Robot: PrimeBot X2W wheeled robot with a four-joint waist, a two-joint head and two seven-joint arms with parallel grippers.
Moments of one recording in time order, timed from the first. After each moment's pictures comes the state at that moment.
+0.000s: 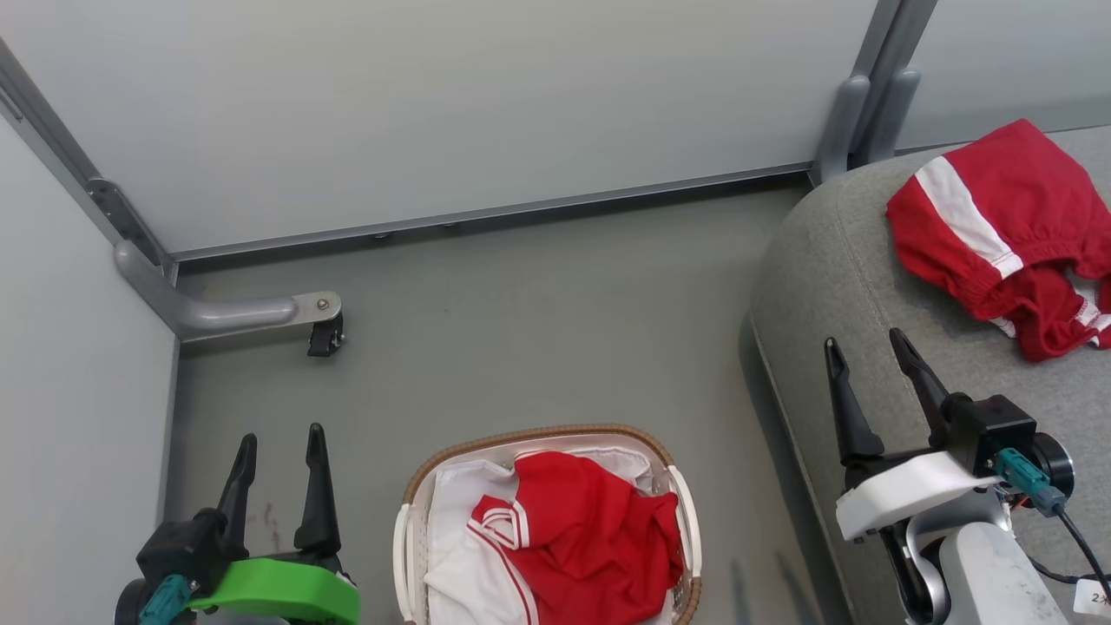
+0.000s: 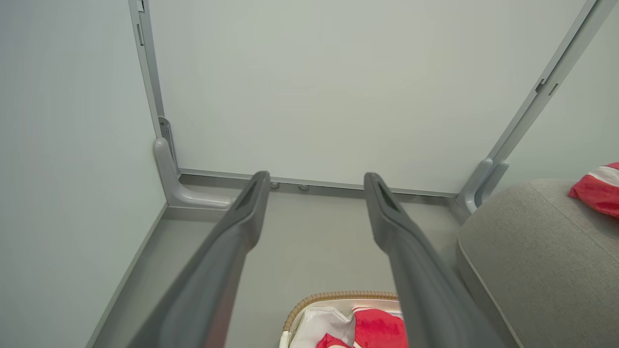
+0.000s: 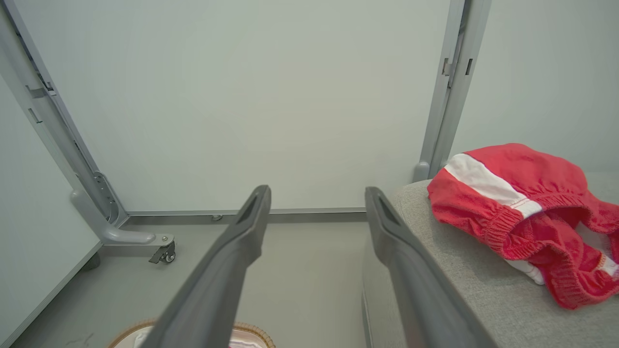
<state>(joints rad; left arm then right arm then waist) -0.01 0.05 -0.03 0.24 -0.31 -0.13 -0.26 -0.17 -0.05 -0.01 0.25 0.12 0.13 -0.26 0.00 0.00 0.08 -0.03</state>
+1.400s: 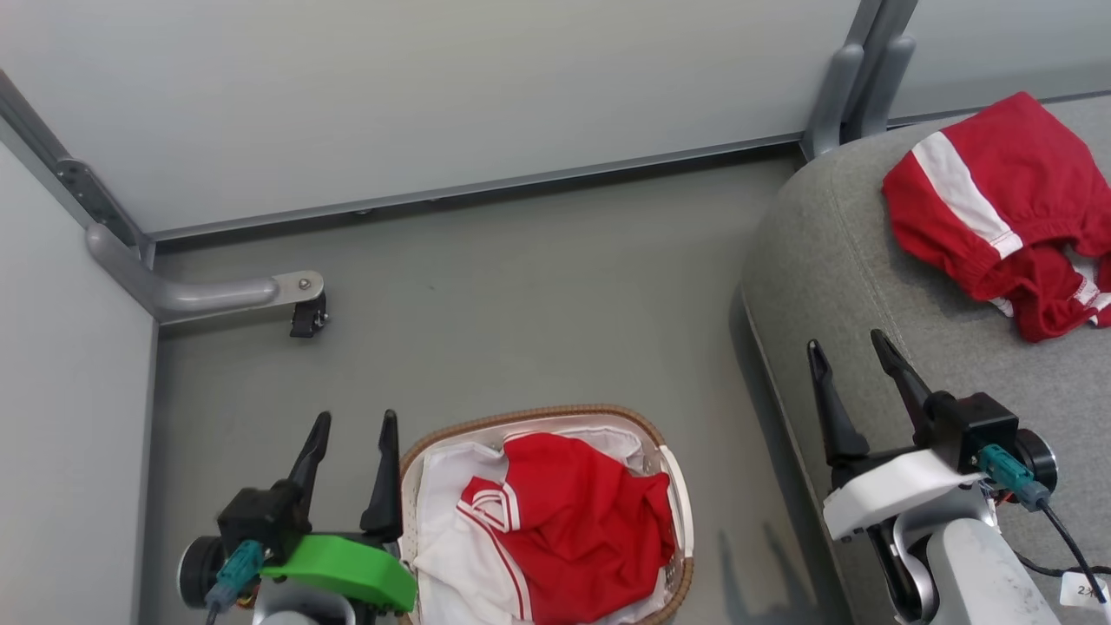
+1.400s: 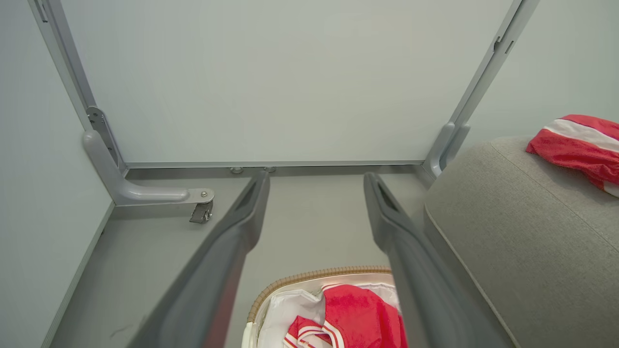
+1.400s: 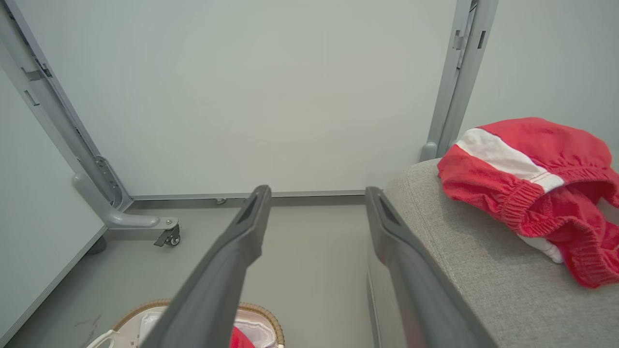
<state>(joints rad) -0.06 0.05 -0.15 0.29 -0.28 -0.13 -0.26 -0.18 -0.05 0.03 0.27 0.13 0.13 -0.26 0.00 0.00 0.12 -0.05</state>
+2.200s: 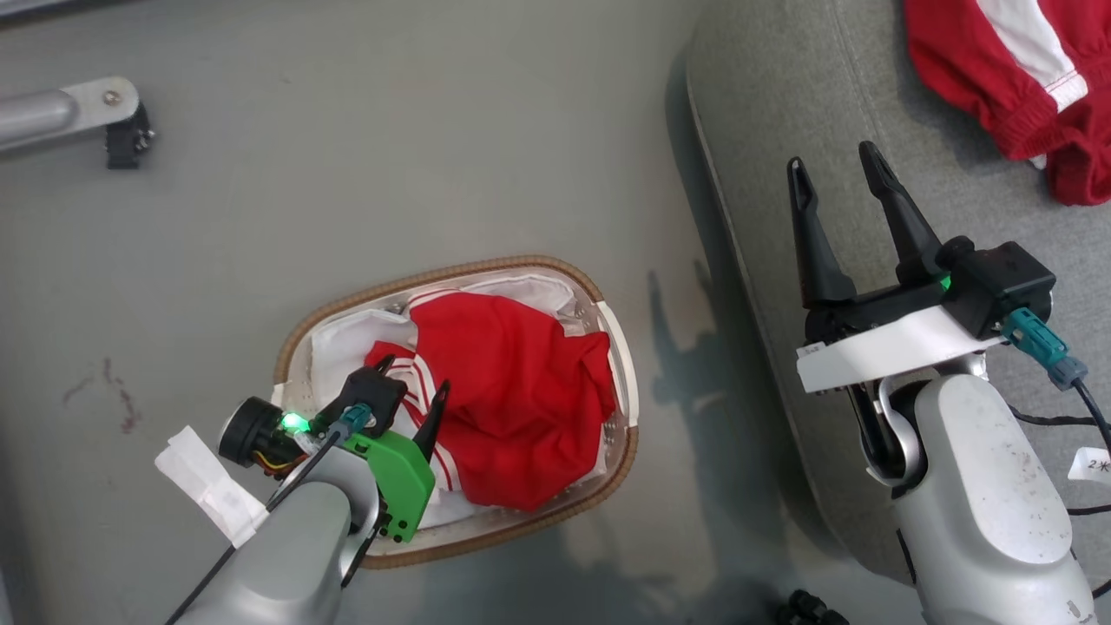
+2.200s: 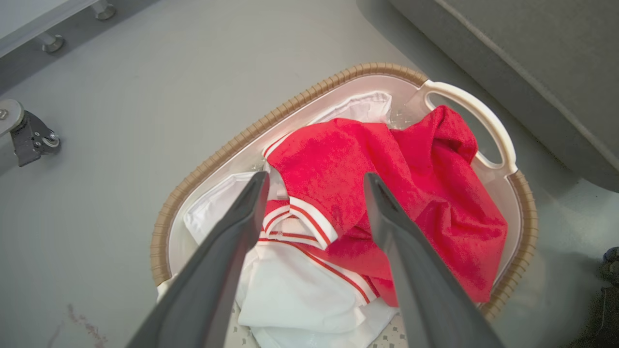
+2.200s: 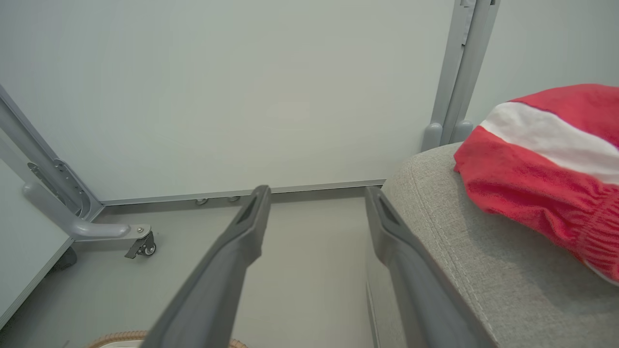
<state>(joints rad) -0.57 0.16 -0.63 0.92 -0.27 -0.13 -0.24 -0.43 -0.05 0.09 0.16 0.22 0.13 -0.26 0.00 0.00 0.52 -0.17</state>
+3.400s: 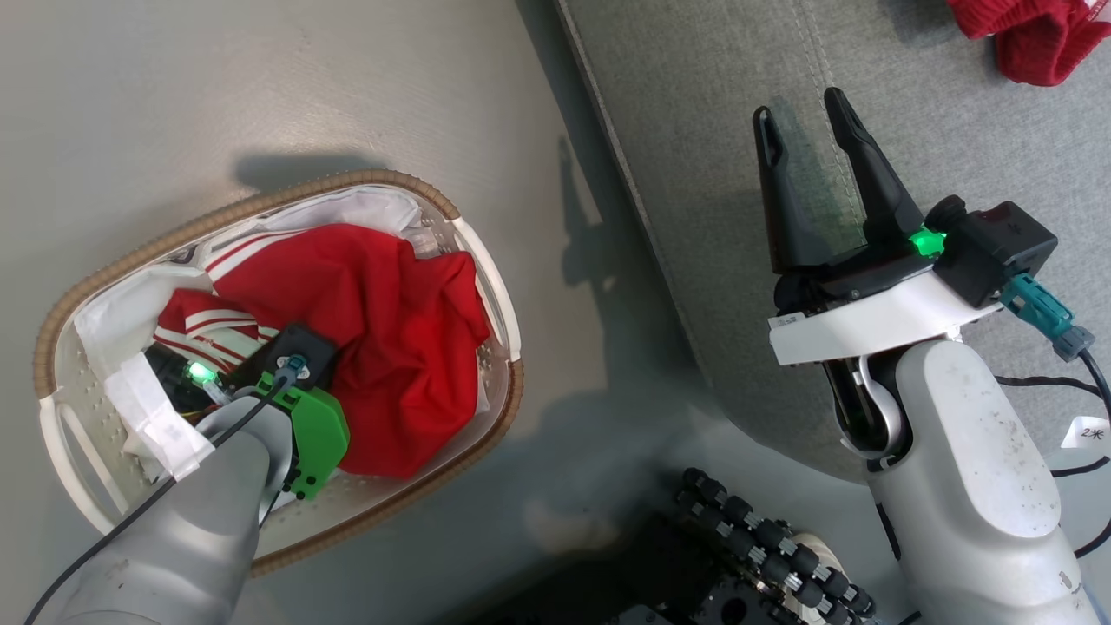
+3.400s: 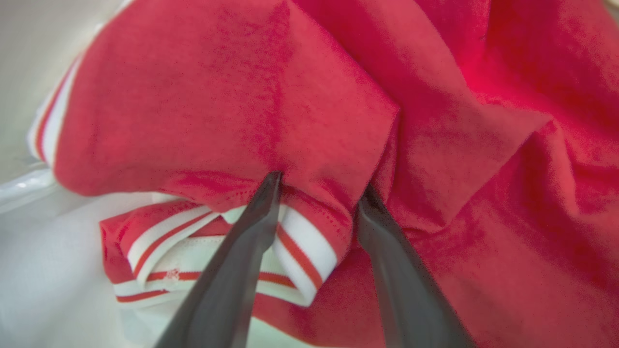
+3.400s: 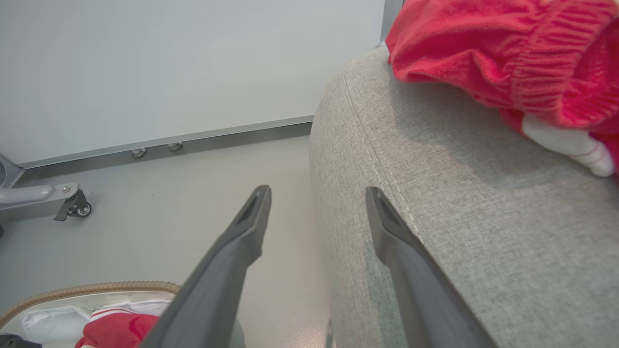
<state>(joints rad) -0.80 0.23 -0.82 1.22 -0.27 -0.11 -0.25 -0.50 -0.05 0.17 0.11 0.33 0.13 -0.26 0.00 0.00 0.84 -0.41</state>
